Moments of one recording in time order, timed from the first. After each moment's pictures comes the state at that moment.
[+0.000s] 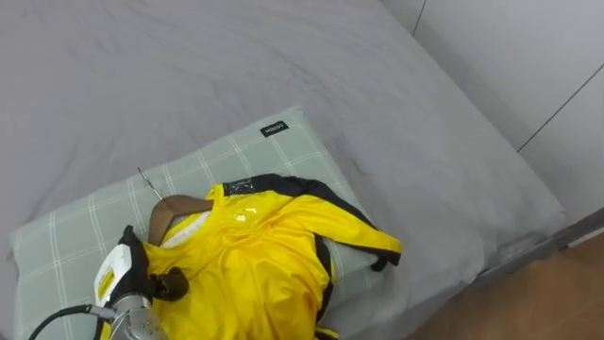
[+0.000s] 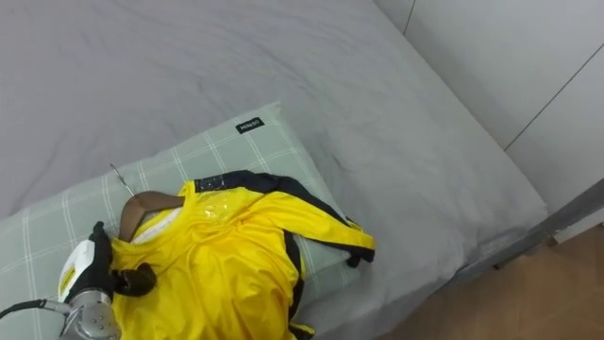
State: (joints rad) left arm -0.53 0.23 -0.12 1.22 0.21 0.00 0.47; right arm -0.25 -0.24 0.31 1.38 0.17 0.09 -0.01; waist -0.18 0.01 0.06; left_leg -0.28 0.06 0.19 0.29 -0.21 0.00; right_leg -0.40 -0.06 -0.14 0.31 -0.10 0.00
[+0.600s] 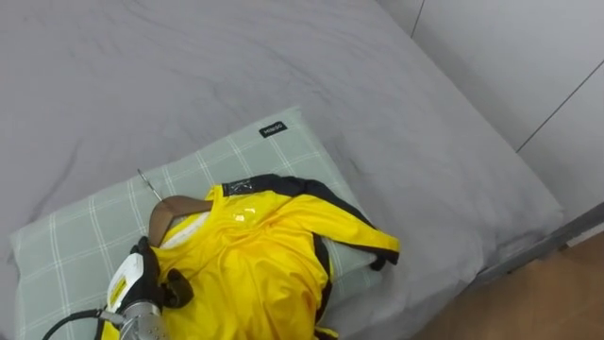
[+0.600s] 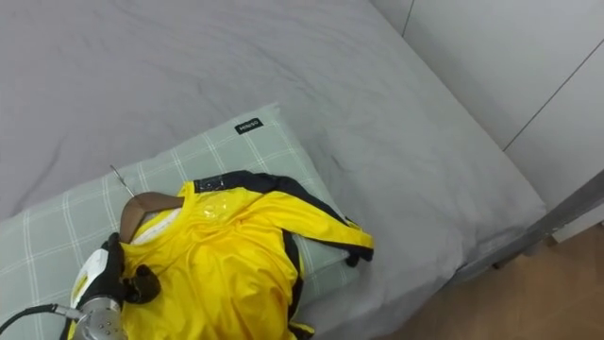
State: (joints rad) left arm -0.53 0.23 -0.14 1.24 0.21 0.00 0.43; right arm -0.25 -0.25 0.33 1.38 0.23 0.08 0.00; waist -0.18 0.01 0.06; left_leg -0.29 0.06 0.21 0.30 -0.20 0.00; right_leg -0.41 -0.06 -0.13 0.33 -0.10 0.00
